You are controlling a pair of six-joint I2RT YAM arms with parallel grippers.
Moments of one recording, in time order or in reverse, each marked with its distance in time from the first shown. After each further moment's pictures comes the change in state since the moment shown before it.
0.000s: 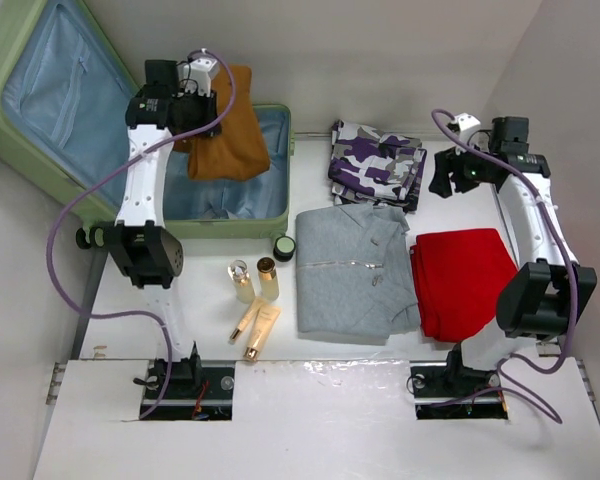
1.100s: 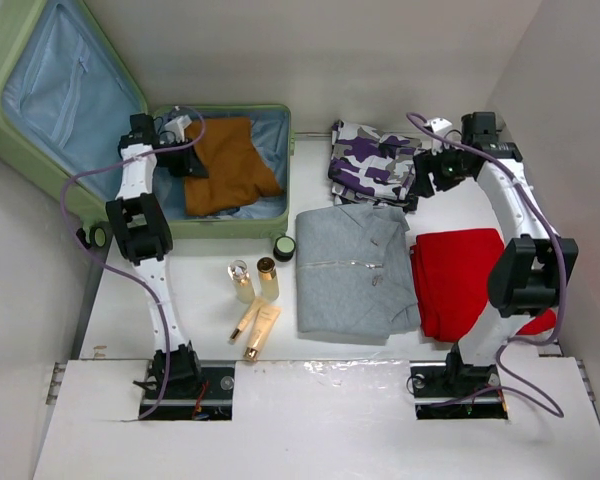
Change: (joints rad) left arm 0.222 0.500 0.039 0.051 0.417 0.008; right arm 0.114 0.156 0.090 -0.051 0.084 0.000
